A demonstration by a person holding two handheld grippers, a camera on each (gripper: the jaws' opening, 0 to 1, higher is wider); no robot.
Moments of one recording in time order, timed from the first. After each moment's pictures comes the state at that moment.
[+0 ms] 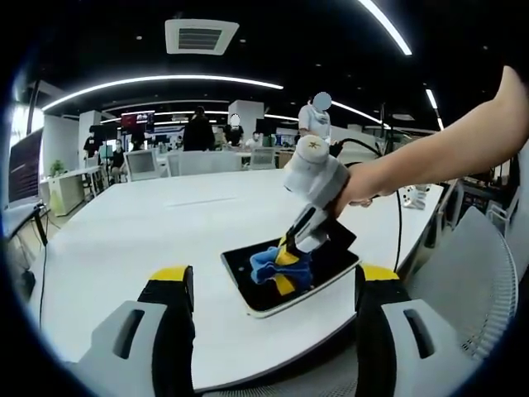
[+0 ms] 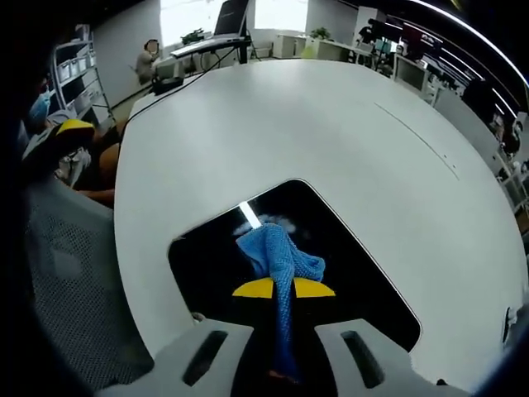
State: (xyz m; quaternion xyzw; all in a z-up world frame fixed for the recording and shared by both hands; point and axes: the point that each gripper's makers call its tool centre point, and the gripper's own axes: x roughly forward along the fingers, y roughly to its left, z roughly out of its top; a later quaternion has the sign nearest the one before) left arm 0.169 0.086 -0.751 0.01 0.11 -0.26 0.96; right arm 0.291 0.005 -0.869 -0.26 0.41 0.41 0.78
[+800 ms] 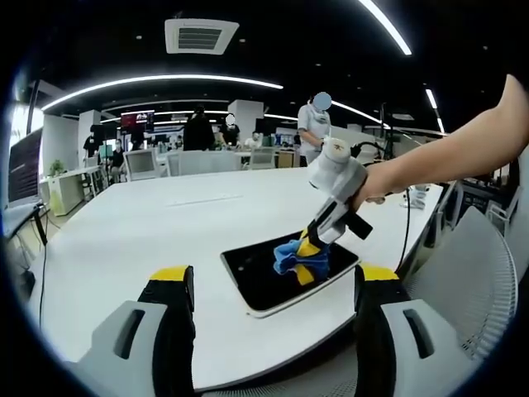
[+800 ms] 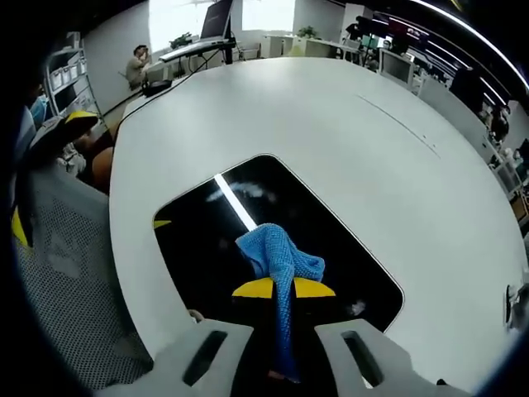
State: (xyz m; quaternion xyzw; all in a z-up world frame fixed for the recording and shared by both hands) left arm 0.169 0.085 -0.751 0.01 0.11 -0.26 0.96; right arm 0.285 -0.044 -0.865 -0.24 0.41 0.38 0.79
